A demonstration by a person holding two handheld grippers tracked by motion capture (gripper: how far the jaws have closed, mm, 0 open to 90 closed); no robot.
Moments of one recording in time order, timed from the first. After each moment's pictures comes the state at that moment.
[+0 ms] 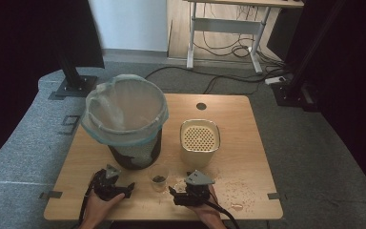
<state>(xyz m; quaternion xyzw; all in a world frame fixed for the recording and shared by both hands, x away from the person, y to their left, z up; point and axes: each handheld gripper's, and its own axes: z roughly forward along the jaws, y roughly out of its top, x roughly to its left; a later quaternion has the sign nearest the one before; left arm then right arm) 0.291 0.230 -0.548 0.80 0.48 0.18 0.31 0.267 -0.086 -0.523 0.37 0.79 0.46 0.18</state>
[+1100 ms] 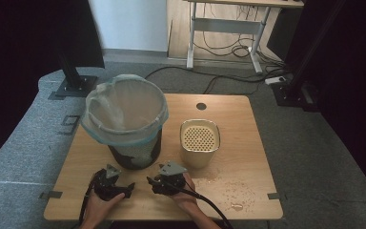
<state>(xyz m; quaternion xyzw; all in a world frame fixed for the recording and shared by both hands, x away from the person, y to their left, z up) 0.292 0.230 -0.548 0.80 0.48 0.18 0.30 0.303 -0.019 -0.527 0.30 0.81 0.48 0.17</state>
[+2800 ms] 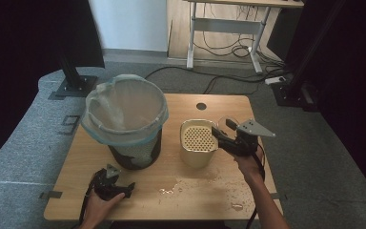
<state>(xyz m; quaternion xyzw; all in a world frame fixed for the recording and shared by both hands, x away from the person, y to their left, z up) 0.292 0.229 -0.548 0.80 0.48 0.18 0.30 0.346 -0.201 -0.375 0.39 0.69 0.54 0.29</state>
